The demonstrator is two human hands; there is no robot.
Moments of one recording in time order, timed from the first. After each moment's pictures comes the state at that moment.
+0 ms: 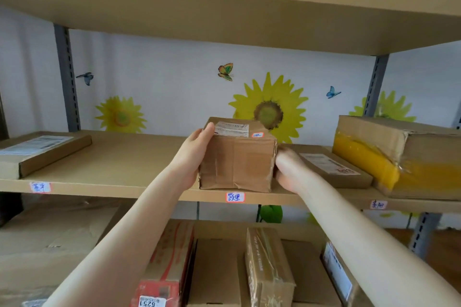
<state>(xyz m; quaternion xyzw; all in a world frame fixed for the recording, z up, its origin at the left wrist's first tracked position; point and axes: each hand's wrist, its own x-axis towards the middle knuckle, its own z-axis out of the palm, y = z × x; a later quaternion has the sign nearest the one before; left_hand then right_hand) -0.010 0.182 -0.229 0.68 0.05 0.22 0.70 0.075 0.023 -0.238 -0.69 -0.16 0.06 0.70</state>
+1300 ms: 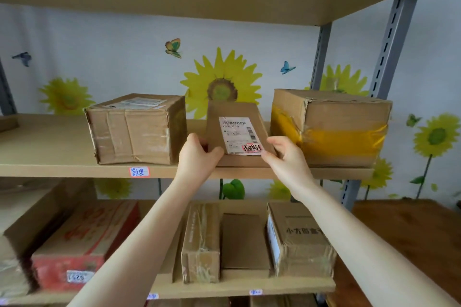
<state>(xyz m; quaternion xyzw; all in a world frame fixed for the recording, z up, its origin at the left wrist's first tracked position) 0.043 -0.002 -0.277 0.81 0.13 0.35 0.45 0.101 -0.172 -0.288 -0.79 -0.23 -0.13 0.56</state>
